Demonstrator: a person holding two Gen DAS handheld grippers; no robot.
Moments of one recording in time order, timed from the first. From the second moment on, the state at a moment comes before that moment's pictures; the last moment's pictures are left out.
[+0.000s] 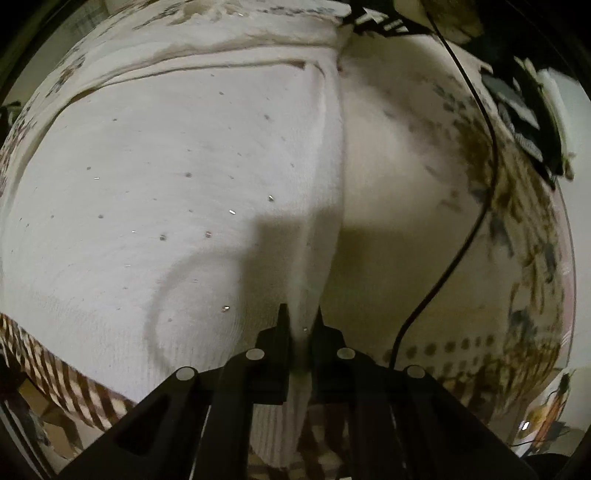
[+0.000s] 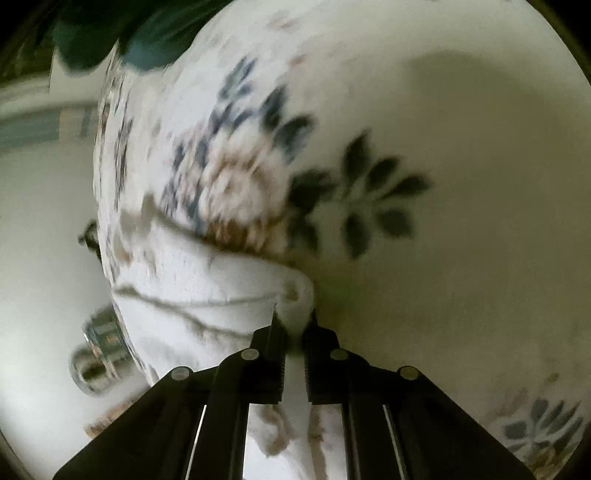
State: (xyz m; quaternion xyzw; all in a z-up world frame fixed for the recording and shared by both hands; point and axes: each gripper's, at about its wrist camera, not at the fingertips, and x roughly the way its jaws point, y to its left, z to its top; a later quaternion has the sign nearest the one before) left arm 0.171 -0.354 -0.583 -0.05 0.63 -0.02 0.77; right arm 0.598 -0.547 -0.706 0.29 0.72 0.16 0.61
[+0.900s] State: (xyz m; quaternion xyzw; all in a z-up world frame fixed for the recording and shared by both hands) left arm 0.155 0.066 -0.526 -0.35 0.54 0.08 0.76; right arm 0.636 -0.081 -0.548 0.02 0.69 0.19 0.69
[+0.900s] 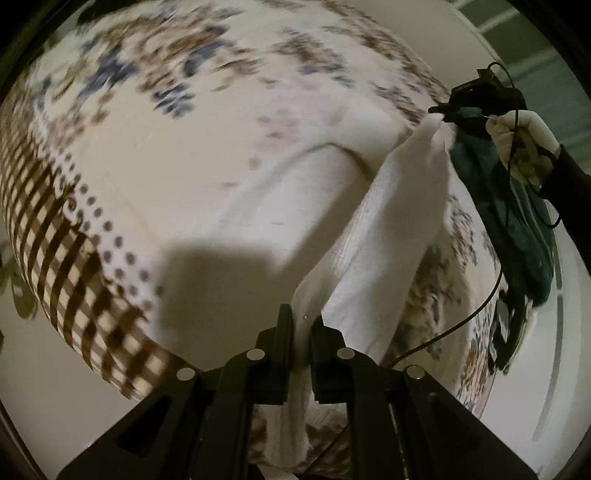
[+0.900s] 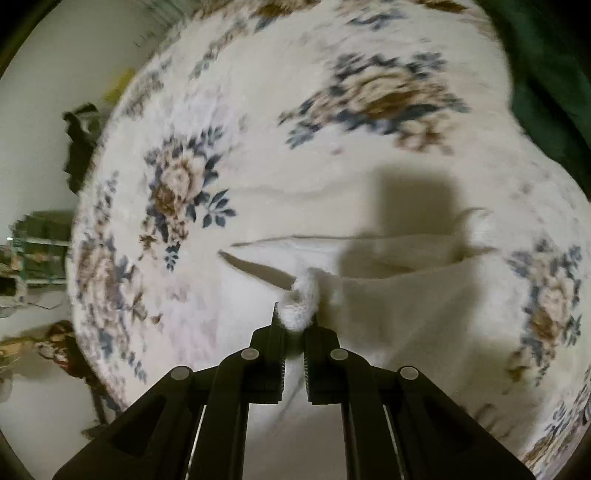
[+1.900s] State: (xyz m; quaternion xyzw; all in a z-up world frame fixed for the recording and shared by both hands) left arm 0.349 0.141 -0.521 -0.38 0.51 -0.01 0.77; right arm 0.590 -0.258 -0.590 0.23 0.70 0.11 0.67
